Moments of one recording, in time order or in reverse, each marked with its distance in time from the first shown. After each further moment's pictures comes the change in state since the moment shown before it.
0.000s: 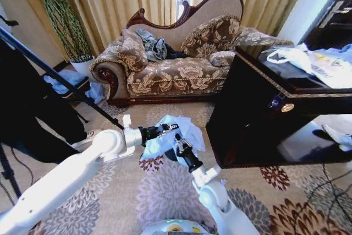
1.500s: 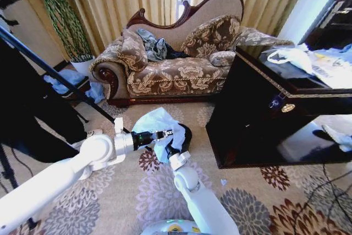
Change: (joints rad) left arm 0.129 0.124 -0.097 -0.067 0.226 -0.033 0.224; right arm 0.160 0.140 -0.090 -0.217 -0.275 -0.048 0.239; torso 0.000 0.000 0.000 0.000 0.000
